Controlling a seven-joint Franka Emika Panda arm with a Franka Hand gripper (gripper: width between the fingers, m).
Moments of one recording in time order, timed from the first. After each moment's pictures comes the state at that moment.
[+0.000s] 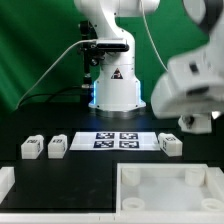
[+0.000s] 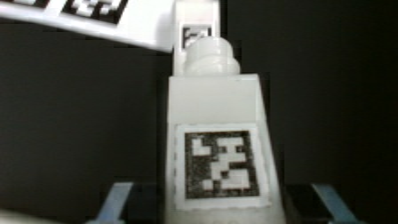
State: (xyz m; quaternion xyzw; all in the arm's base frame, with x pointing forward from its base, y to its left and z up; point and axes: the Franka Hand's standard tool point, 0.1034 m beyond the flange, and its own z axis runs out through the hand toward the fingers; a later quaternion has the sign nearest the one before) arm 0.469 0.136 0.113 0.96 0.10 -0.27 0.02
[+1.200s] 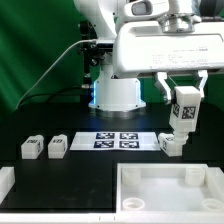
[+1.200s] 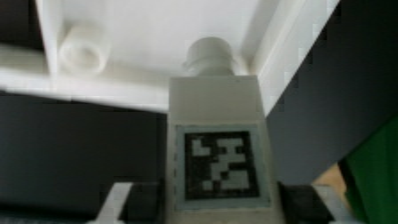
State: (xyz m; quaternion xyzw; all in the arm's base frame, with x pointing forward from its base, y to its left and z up) arm 0.557 0.084 0.159 0.95 0.11 0.27 -0.02
